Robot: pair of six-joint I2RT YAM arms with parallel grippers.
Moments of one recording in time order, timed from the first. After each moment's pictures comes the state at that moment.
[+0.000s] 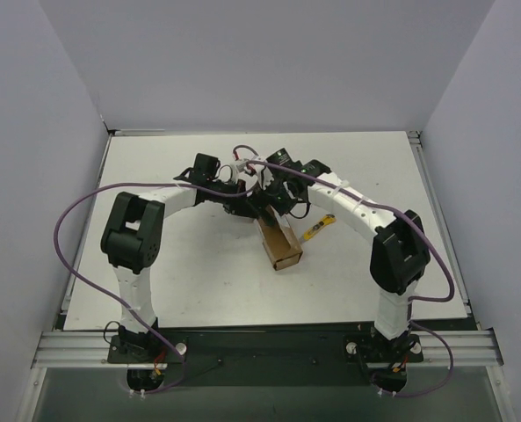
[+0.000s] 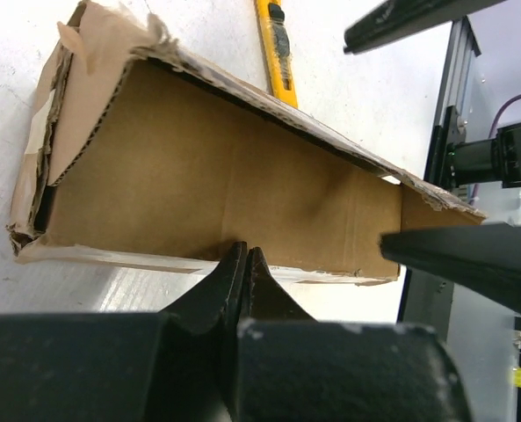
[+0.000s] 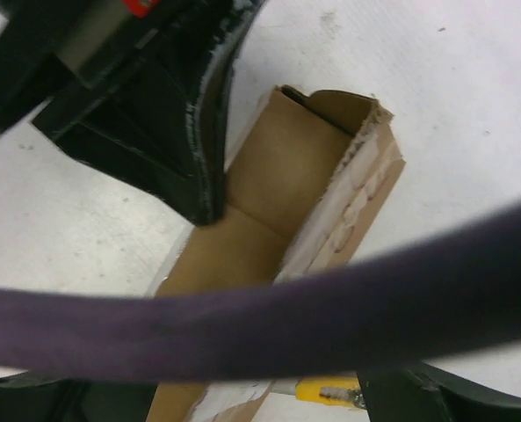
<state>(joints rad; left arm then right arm) -0.35 2.01 1.33 -0.18 0.98 -0.05 0.66 1.85 1.58 -0.76 -0.06 -0.23</state>
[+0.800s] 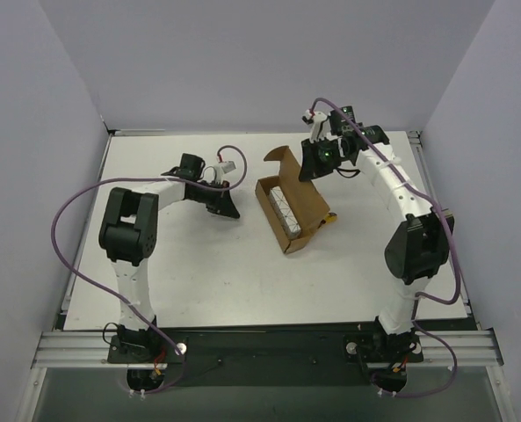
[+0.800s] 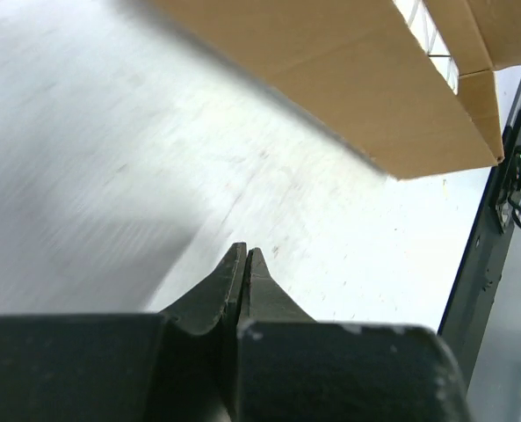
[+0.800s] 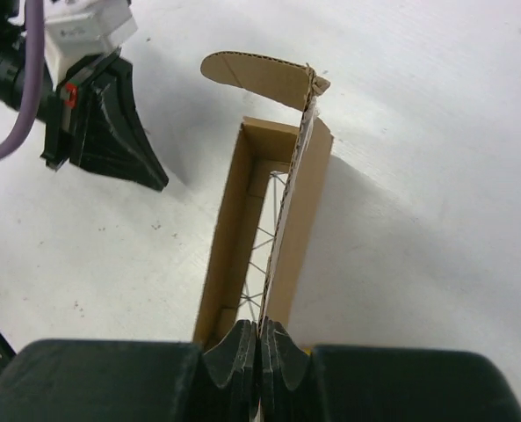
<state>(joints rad) -0.25 2.08 1.38 -0.36 0.91 0.09 0.30 1.87 1.80 -0.88 -0.44 -0.10</state>
